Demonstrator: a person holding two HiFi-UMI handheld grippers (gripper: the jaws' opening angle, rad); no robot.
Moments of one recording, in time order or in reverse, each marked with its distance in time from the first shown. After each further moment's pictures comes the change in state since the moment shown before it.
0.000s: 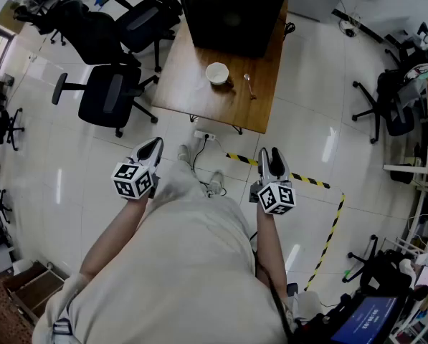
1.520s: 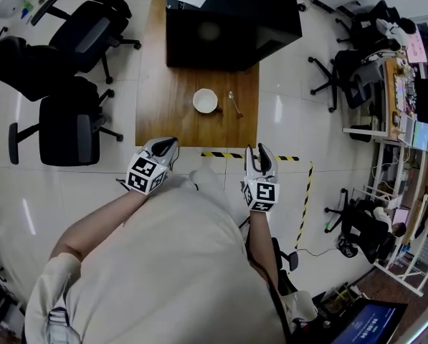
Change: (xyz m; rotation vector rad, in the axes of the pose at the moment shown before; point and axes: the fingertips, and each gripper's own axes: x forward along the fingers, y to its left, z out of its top) left arm 0.170 0.097 0.077 0.185 0.185 -0.516; right arm 0.176 0.099 0.039 -0.464 0.219 -0.305
